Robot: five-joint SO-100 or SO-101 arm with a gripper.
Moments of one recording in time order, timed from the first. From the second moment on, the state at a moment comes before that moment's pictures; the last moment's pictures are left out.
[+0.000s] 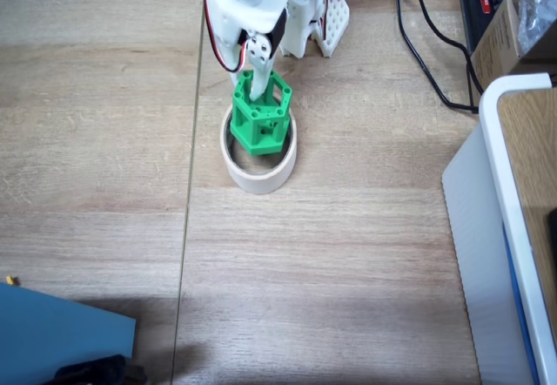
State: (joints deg) arm 24.3 149.8 147.9 78.5 -108.5
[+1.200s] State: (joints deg) arm 24.2 136.9 138.1 78.8 -108.9
